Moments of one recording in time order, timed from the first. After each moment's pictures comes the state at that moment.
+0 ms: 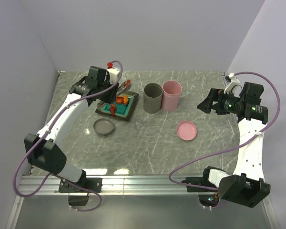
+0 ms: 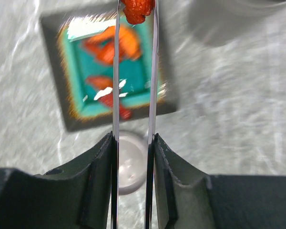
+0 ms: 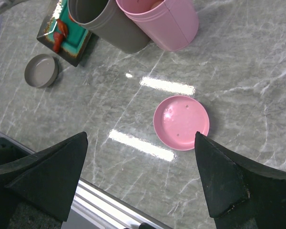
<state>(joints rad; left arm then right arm) -0.35 1.50 1.45 -0.73 0.09 0.08 -0.31 1.11 1.27 -0.94 -0.72 -0.06</state>
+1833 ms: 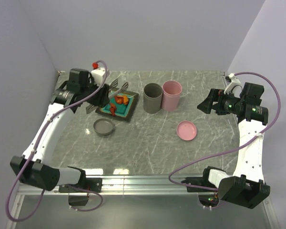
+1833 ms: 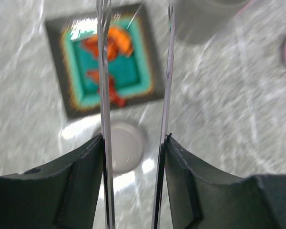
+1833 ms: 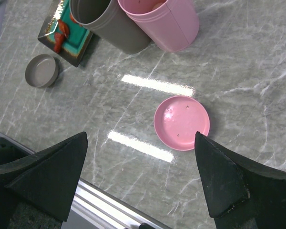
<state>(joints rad) -0.29 1.33 1.46 -0.82 0.23 0.10 -0.31 1.10 1.27 -0.94 -0.72 -0.06</state>
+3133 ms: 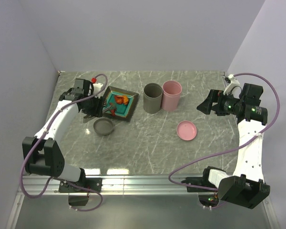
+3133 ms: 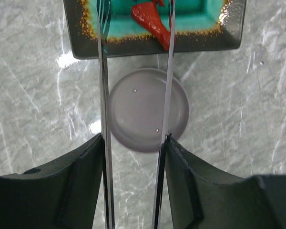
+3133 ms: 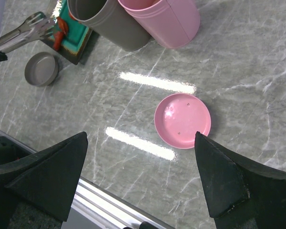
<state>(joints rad) -0.14 1.43 1.20 -0.79 0.17 0.15 -0.31 1.10 1.25 -0.94 -0.72 -0.06</state>
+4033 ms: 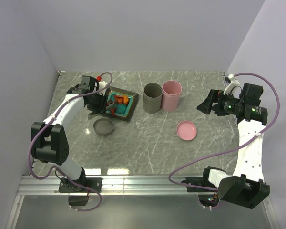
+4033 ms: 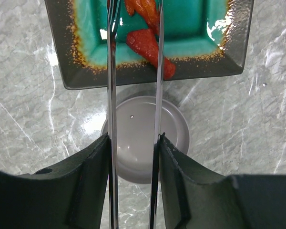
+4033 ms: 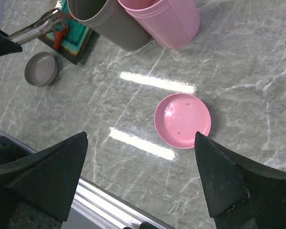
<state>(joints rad) -0.16 1.60 1.27 -0.72 0.18 0.13 -0.31 1.10 1.25 -0.94 -0.72 -0.06</state>
